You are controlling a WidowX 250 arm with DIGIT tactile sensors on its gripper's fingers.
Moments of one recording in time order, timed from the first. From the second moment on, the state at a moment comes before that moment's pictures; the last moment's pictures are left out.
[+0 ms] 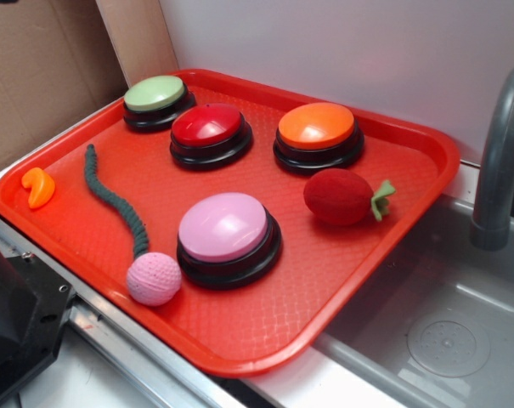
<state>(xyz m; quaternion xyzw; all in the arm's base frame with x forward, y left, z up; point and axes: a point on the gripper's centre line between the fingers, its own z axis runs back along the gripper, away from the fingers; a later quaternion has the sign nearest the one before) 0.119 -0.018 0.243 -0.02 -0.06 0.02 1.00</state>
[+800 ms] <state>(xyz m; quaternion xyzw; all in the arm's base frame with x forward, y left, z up) 0.126 -0.006 0.220 -0.04 -0.06 0.12 0.99</state>
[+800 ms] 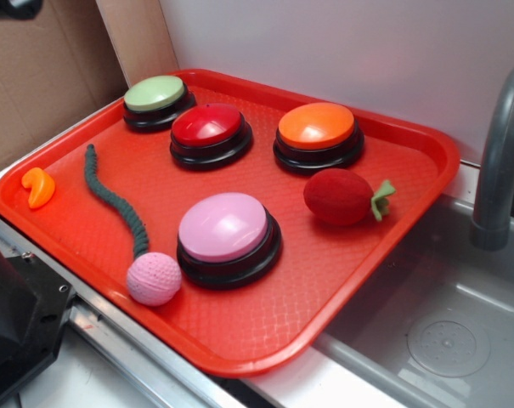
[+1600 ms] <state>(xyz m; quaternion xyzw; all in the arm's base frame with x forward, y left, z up) 0.149 0.055 0.110 -0.04 -0.05 0.44 0.89</state>
